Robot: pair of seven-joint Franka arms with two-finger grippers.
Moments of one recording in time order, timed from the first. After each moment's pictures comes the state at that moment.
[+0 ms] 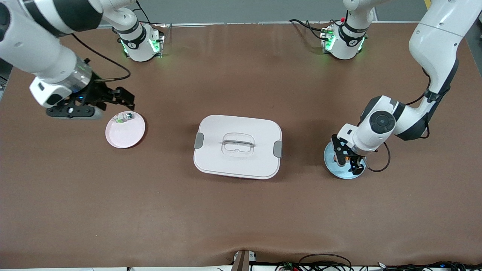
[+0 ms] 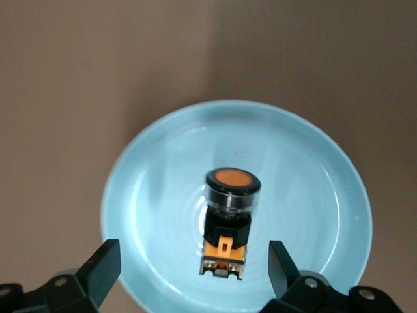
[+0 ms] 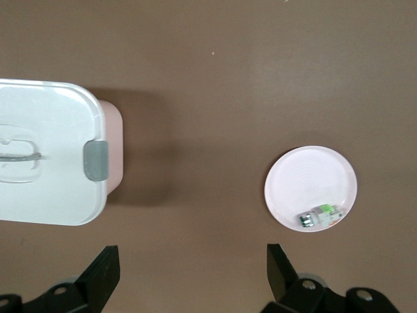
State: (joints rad) left arm 0.39 0.54 -0.59 -1.99 0.59 2.46 0.82; right arm 0.35 0.00 -0.14 -1.73 0.10 1.70 0.25
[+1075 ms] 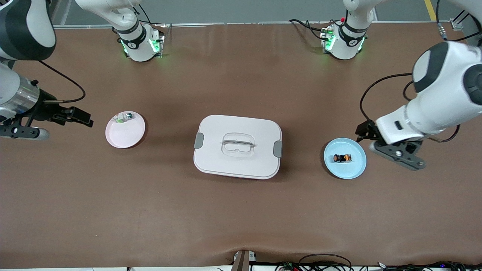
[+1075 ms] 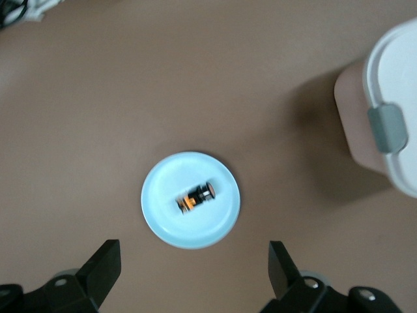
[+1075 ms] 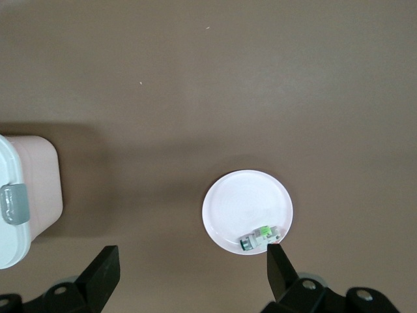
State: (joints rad) left arm 0.40 0.35 -0.71 -1.46 0.17 1.74 0.08; right arm 0.13 0.08 -0.14 -1.68 0.09 1.72 0.09
